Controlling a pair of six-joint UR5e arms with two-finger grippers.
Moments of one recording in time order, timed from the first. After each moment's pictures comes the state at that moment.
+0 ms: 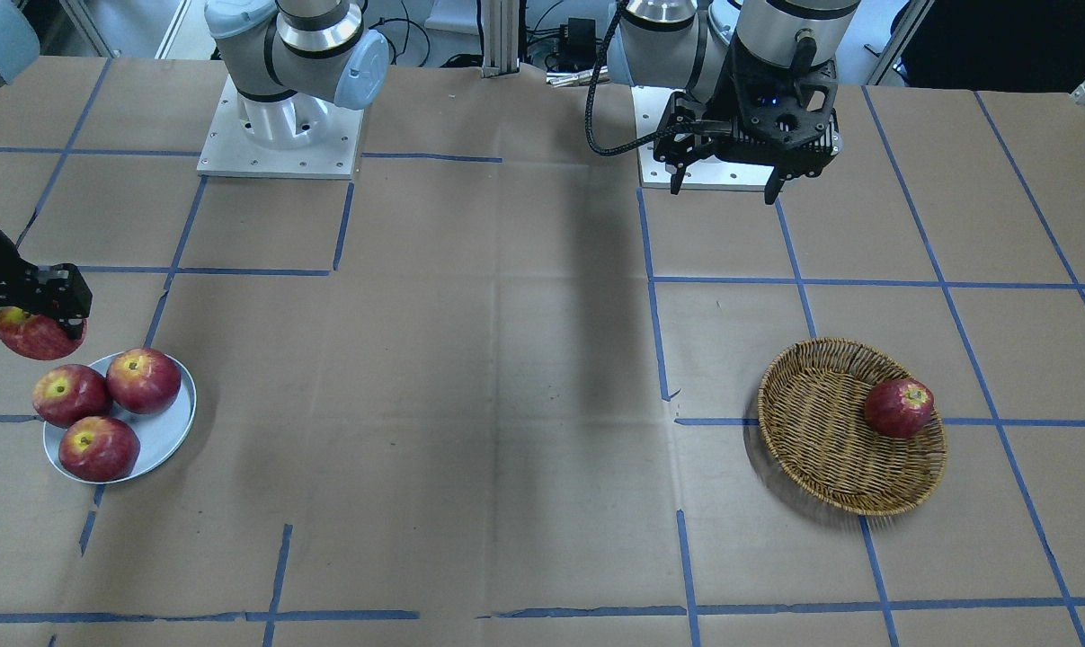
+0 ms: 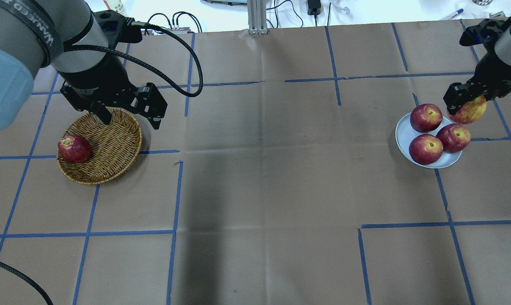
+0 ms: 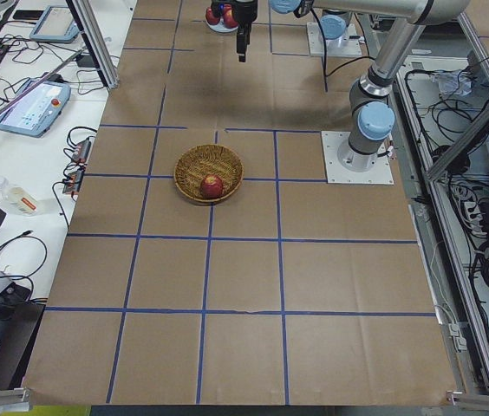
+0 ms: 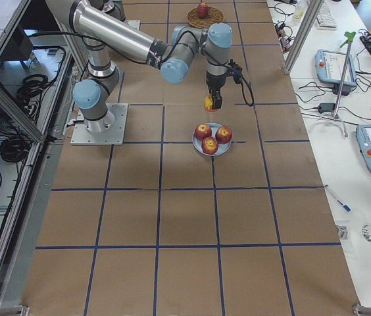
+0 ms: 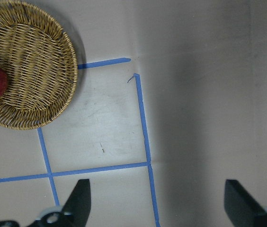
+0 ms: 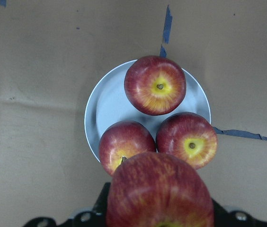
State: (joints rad) left arm -1.63 -1.50 -1.60 -1.63 1.60 0.08; right arm 1.16 -1.46 1.79 -1.92 -1.58 -0.57
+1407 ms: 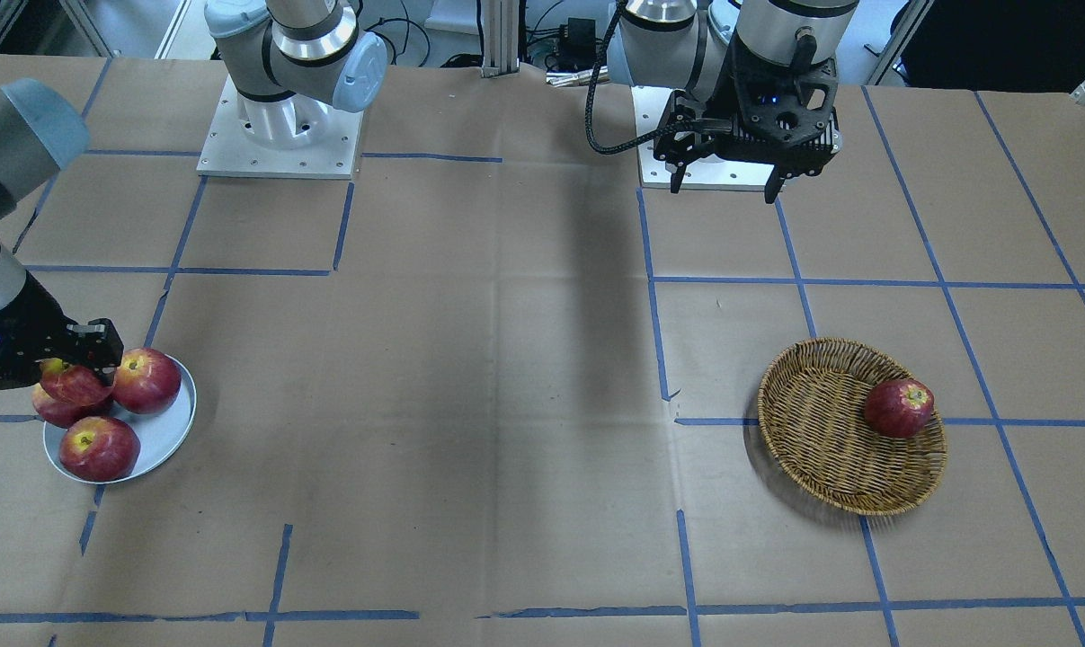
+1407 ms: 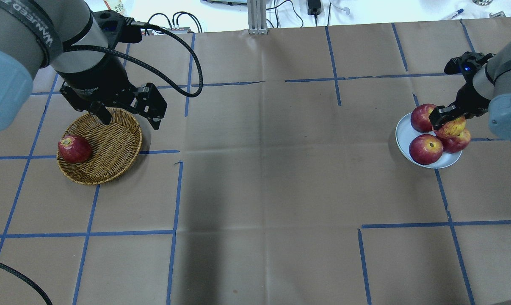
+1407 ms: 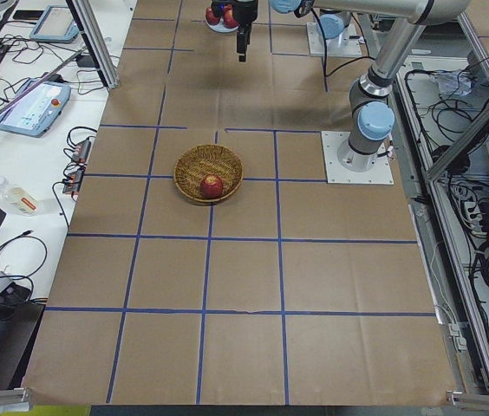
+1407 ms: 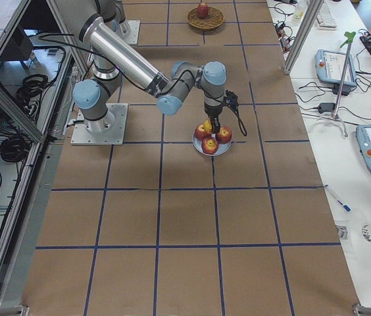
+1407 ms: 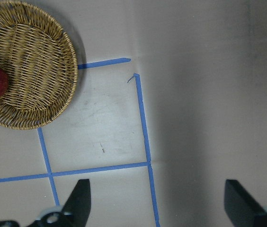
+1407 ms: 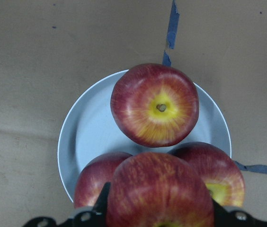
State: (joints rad) left arm -1.63 -1.50 -1.60 -1.63 1.60 0.08; right arm 1.13 -1.35 1.92 -2.22 -1.54 -0.61
